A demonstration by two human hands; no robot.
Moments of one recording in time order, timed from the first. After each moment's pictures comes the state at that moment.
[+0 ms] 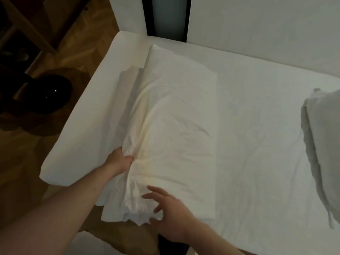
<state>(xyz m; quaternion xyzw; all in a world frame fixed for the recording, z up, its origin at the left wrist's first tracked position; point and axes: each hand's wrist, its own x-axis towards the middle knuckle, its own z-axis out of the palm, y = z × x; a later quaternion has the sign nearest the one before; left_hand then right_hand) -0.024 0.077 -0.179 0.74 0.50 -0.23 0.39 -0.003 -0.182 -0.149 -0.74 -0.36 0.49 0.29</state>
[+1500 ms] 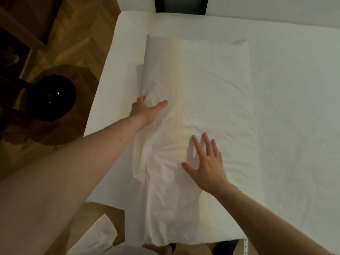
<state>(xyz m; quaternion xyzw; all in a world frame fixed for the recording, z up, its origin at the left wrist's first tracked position) 0.109 0.280 -0.226 0.76 0.45 -0.14 0.44 0.056 0.003 -0.249 -0.91 -0.20 0.30 0.19</state>
